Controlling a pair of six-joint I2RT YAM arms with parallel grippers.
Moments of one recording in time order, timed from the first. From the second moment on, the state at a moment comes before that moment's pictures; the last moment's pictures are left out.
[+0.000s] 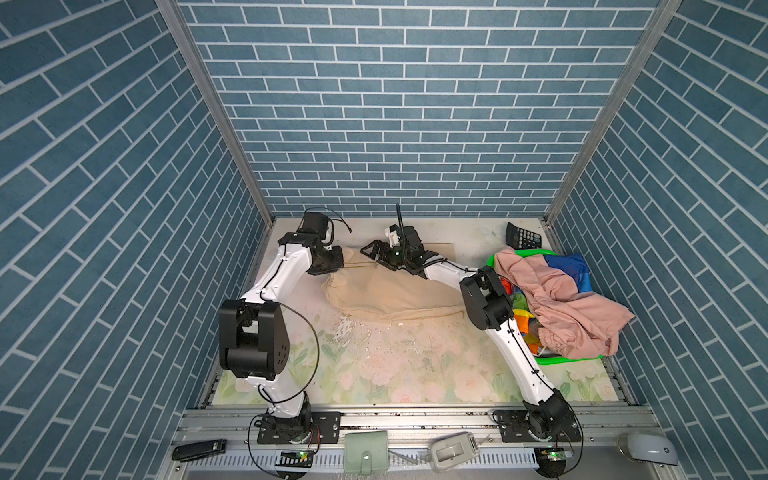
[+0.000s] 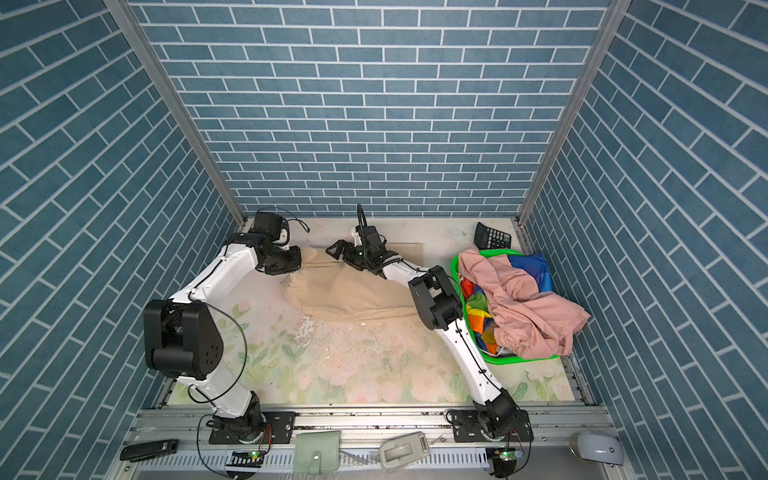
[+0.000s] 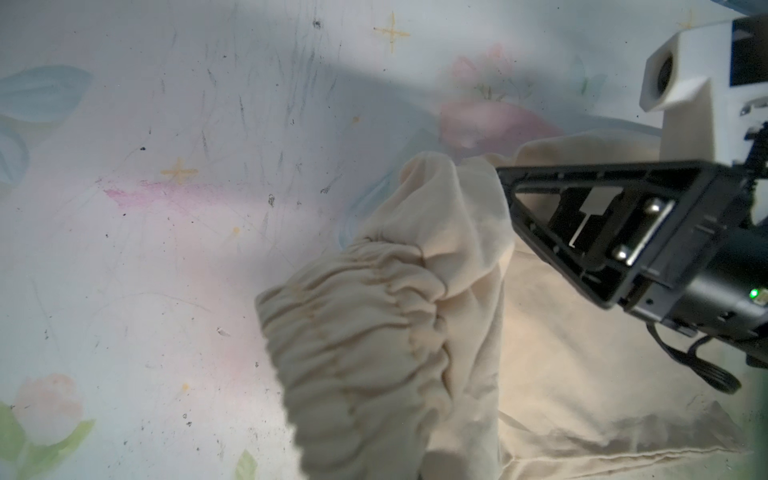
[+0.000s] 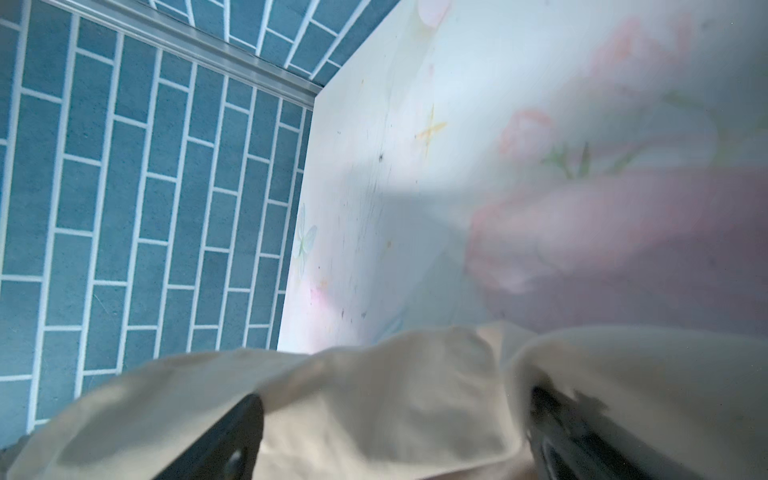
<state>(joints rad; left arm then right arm) -0.10 1.70 1.42 -0.82 0.12 -0.28 0.67 2.65 2.14 0.06 -0.51 0.91</state>
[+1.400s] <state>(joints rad) -0.12 1.74 1.50 -0.91 0.04 -0.24 0.86 1.96 1.00 0.41 -0.42 0.95</state>
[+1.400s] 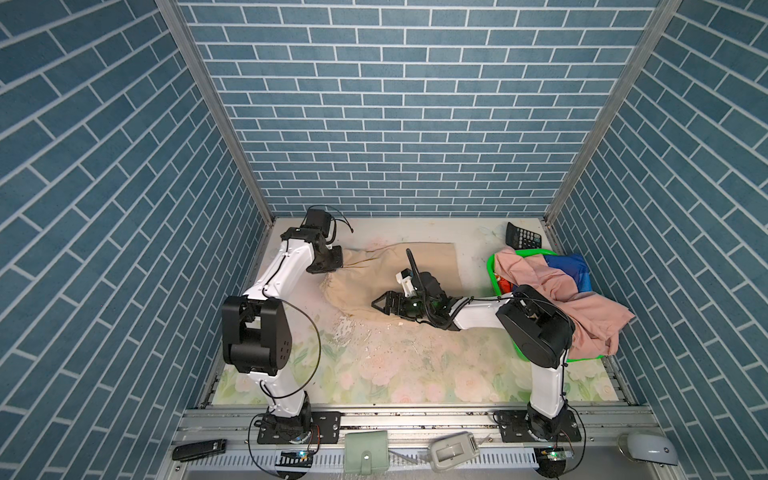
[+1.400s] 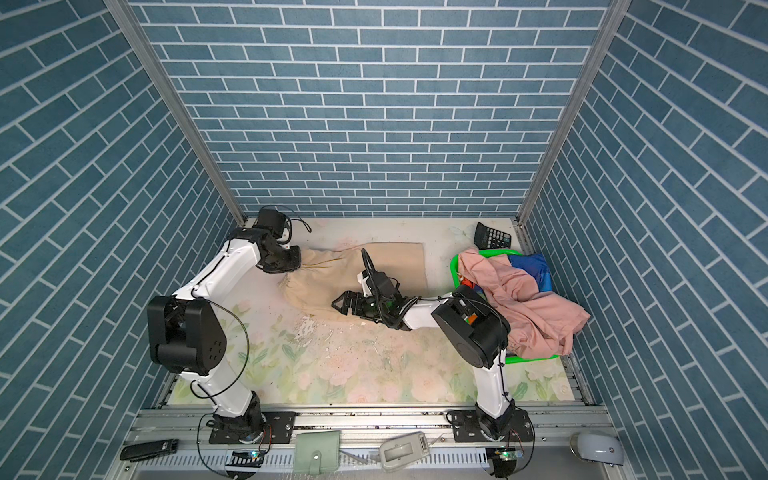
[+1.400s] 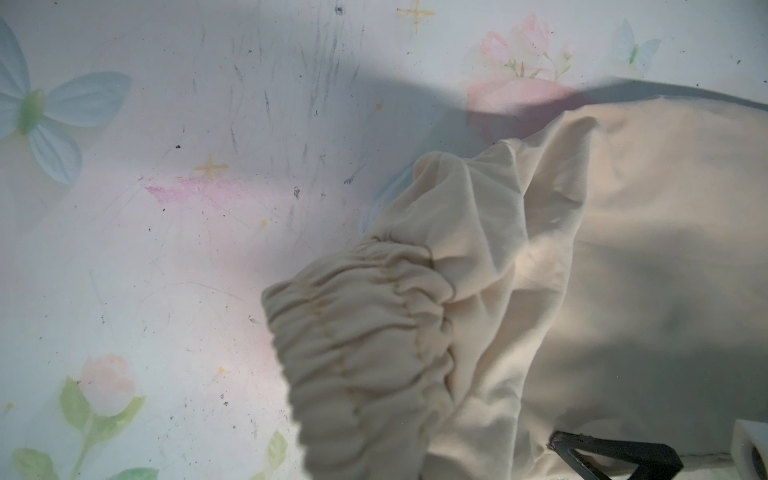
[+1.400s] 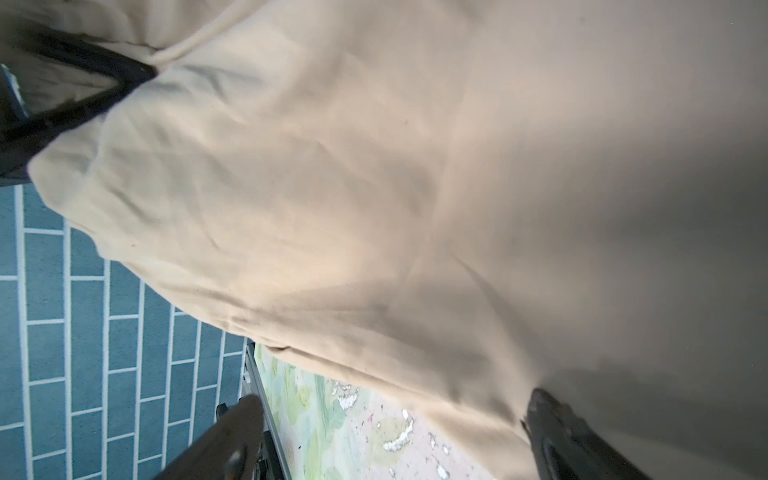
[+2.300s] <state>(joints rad) -0.25 1.88 1.77 -1.18 -0.36 -0.13 0.49 1.63 0.97 -0.32 -0.23 0.52</state>
